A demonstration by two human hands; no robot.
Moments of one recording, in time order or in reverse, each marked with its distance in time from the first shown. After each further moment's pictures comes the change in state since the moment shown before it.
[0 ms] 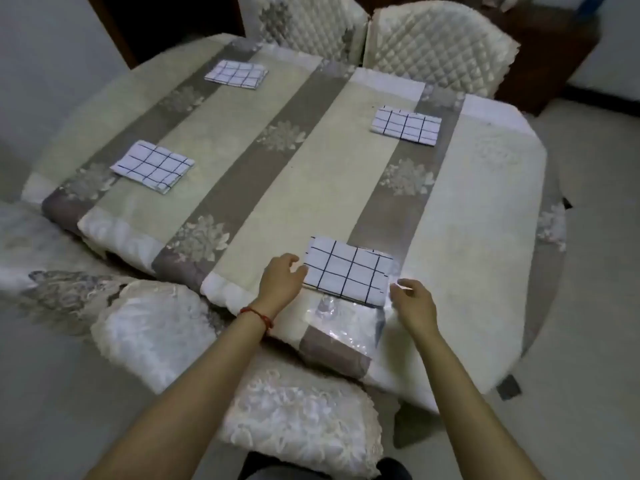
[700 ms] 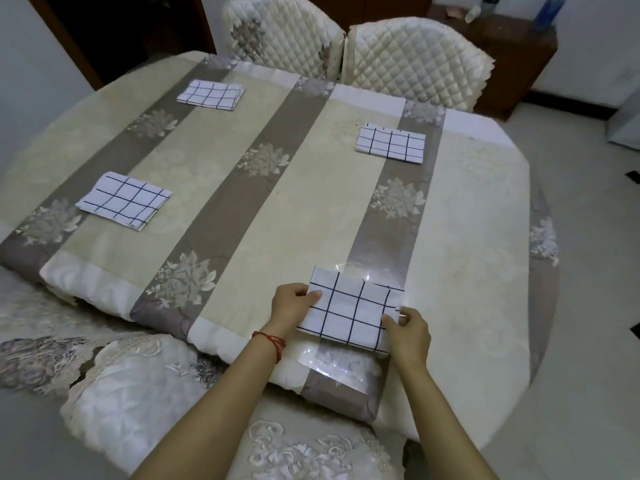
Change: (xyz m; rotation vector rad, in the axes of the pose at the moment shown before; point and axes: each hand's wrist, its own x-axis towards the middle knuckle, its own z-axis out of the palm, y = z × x) left_hand 0.044 0.005 0.013 -0.320 -0.140 -0.072; right_hand 0.007 -0.014 0.030 0.079 0.224 0.079
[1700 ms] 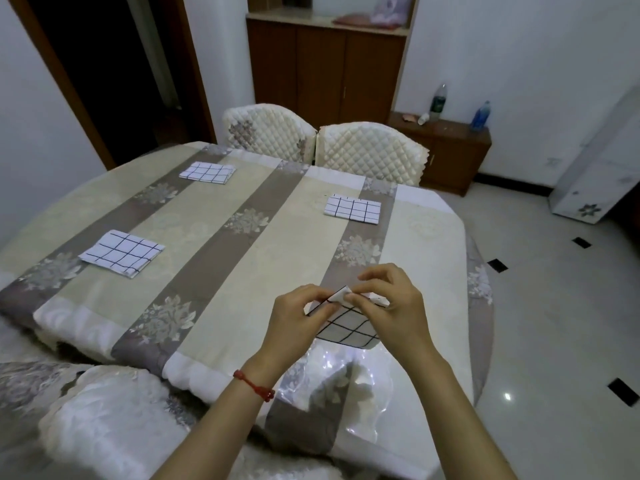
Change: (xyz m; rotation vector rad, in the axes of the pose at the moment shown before) left_hand -0.145 0.106 0.017 0.059 0.081 0.824; right_hand -0.067 -0.091 -0.111 -0.071 -0.038 -1.056
